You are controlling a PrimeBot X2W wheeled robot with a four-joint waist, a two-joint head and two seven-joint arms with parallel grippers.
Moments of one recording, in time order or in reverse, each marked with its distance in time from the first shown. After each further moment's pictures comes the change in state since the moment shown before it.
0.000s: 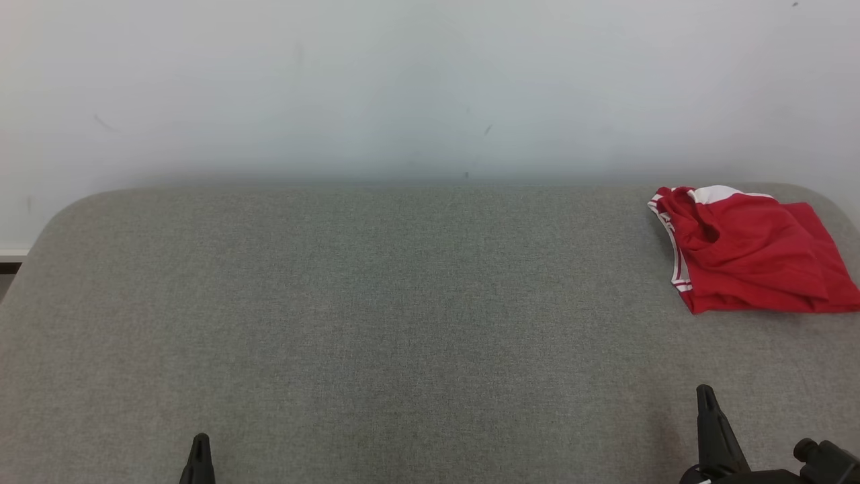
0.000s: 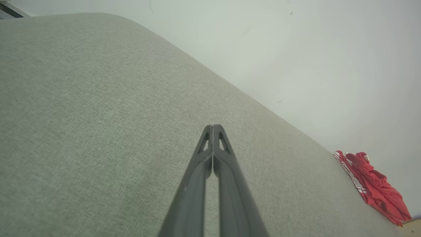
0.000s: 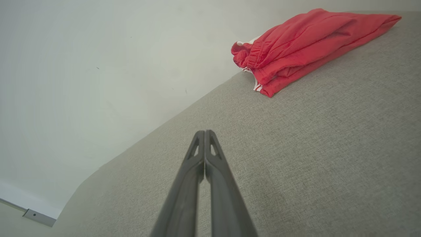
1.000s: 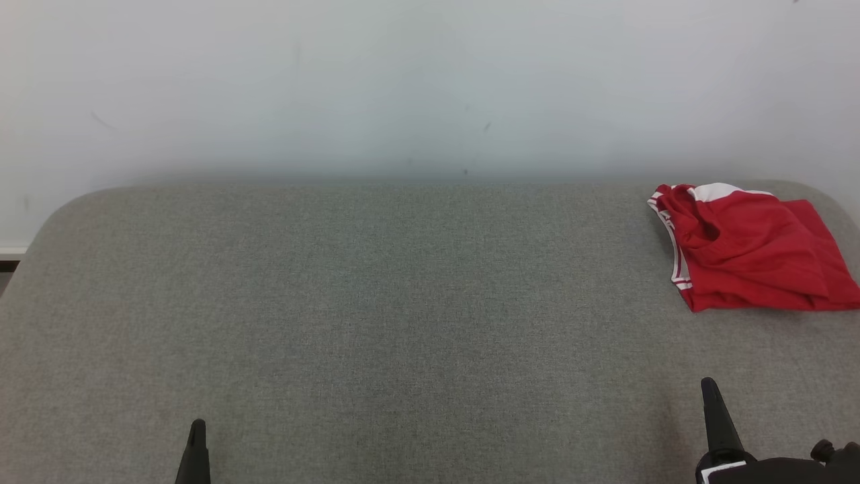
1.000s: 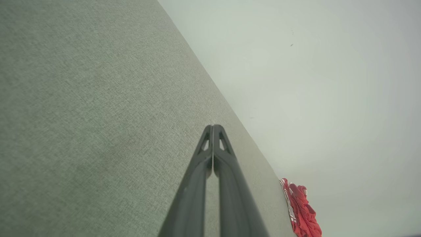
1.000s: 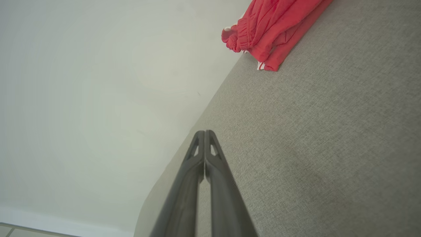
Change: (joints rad) left arm -0.039 0.001 0.014 -0.010 -0.392 -0.007 0.087; right arm -0.022 -0.001 -0.019 -0.016 0.388 0.000 0.096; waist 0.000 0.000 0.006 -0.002
